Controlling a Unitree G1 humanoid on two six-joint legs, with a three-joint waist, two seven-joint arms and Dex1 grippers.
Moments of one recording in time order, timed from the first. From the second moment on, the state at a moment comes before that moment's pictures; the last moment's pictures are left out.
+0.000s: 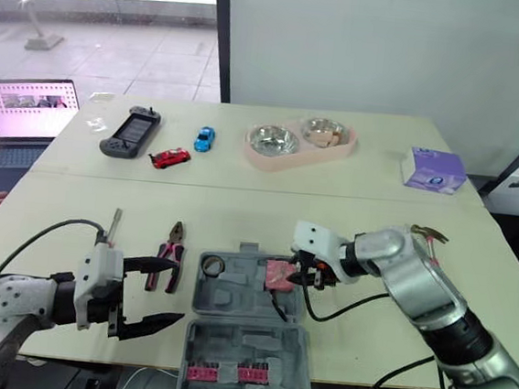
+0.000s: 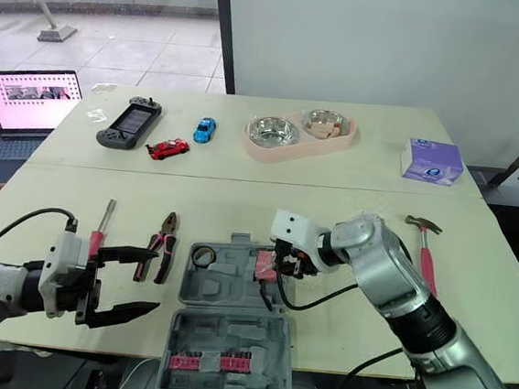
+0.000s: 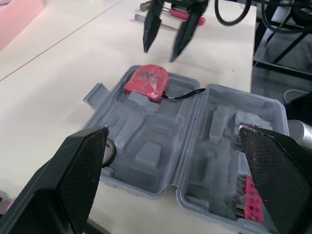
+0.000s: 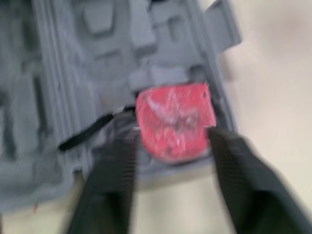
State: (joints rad) left arm 0.22 0.79 0.22 -0.40 -0.58 0.19 -1.15; right arm -0.55 -0.66 0.38 -0.31 -0.04 0.86 1.14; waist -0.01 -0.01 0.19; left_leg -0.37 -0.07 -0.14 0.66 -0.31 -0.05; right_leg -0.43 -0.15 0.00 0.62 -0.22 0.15
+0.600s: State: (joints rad) left arm 0.22 0.79 0.22 -0.40 -0.58 0.19 -1.14; right arm -0.37 -0.57 0.29 -0.12 0.06 0.55 0.96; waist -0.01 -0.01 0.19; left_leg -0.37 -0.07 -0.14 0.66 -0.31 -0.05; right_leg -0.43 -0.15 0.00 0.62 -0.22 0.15
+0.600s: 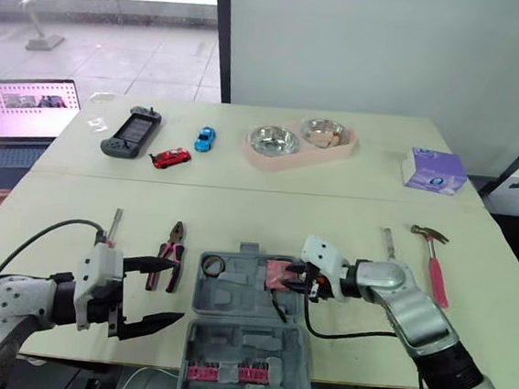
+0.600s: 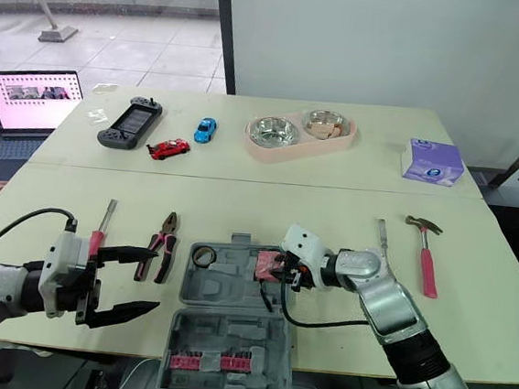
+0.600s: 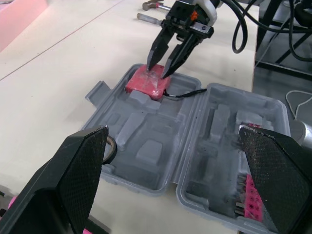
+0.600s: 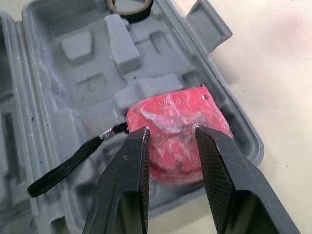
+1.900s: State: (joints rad) left arm 0.37 0.81 0.53 -0.11 -0.53 0.15 -1.11; right arm -0.09 -0.77 -0.18 -0.19 0.36 0.52 1.06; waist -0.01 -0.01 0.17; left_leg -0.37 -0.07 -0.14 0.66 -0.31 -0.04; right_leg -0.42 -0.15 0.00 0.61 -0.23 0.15
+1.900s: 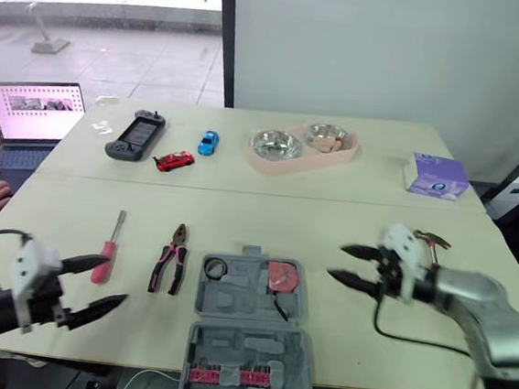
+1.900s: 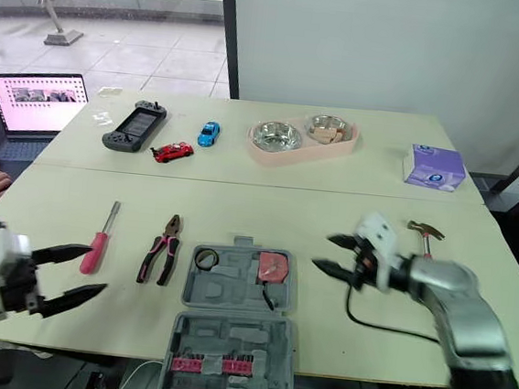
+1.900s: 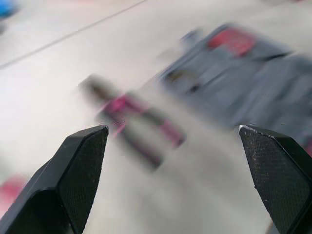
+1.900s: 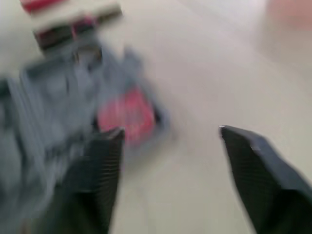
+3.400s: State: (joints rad) left arm 0.00 0.33 0.15 -0.37 -0.35 0.73 -0.18; right arm -0.24 -0.68 0.07 -0.37 0.49 0.54 0.95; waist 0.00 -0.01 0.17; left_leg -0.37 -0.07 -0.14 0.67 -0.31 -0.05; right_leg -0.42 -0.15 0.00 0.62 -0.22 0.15
